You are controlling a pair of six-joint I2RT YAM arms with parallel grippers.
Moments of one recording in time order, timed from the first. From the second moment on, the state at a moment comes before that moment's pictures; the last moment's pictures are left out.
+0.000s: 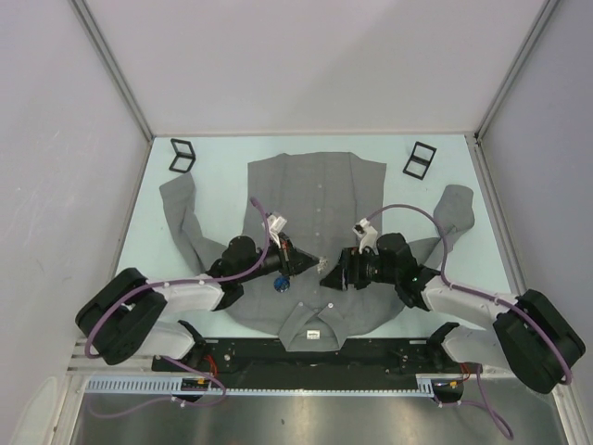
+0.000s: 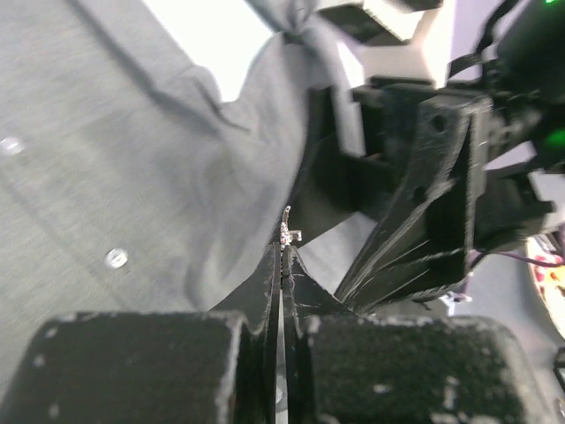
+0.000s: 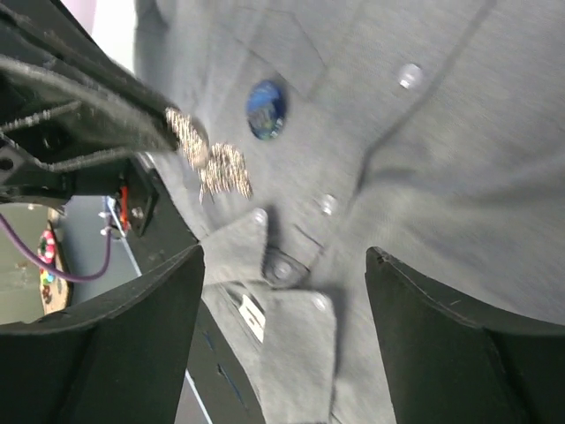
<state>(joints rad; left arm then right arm) -0.73 1.33 0.36 0.83 0.40 -0.61 0.65 1.16 0.39 0.25 -0.48 0.64</state>
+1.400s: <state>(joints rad) -0.73 1.41 0.29 1.11 0.33 -0.74 0.91 1.15 0.24 0.94 -0.15 0.96</state>
